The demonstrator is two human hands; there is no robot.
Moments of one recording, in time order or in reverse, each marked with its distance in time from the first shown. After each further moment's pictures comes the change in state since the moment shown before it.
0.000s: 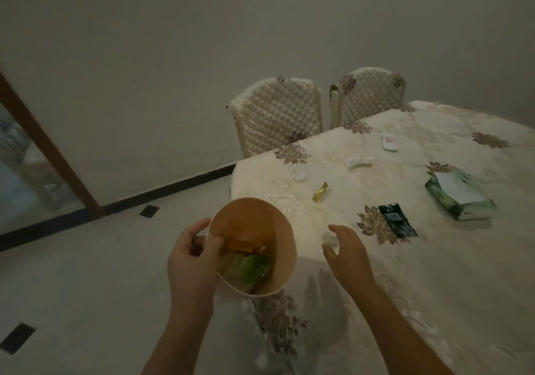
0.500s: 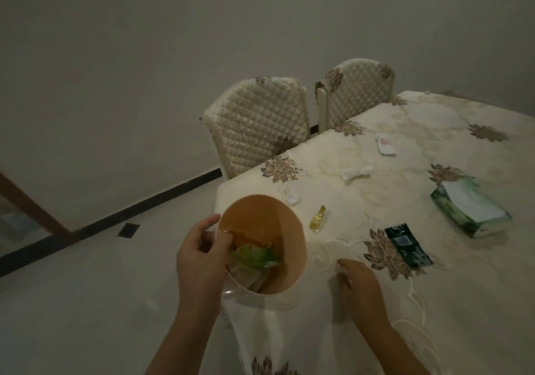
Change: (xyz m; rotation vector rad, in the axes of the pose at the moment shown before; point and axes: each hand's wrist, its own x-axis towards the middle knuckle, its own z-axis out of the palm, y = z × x) left_hand 0.106 0.012 0.082 0.013 -0.141 -0.008; right_hand 0.055 0.048 0.032 -0.068 0.063 0.158
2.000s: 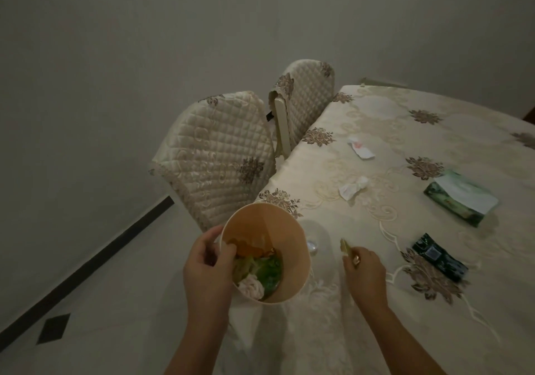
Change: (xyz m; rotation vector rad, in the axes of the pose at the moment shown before) left_hand 0.217 -0.006 0.025 -0.039 -0.387 -0.002; right_hand 0.124 -0.089 0.071 -0.037 0.383 0.496
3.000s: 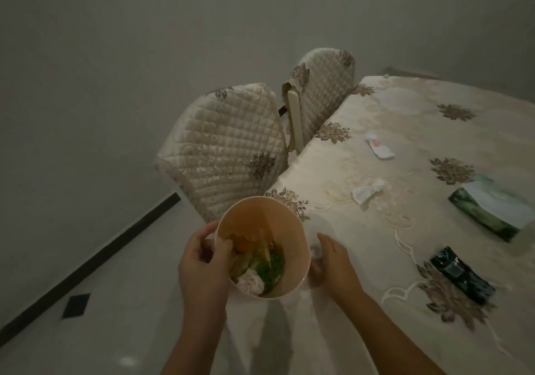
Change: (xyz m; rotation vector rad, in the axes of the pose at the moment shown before) left_hand 0.010 0.008 0.021 0.015 0.128 -0.056; right_hand 0.022 -0.020 0.042 -0.071 -0.454 -0.250
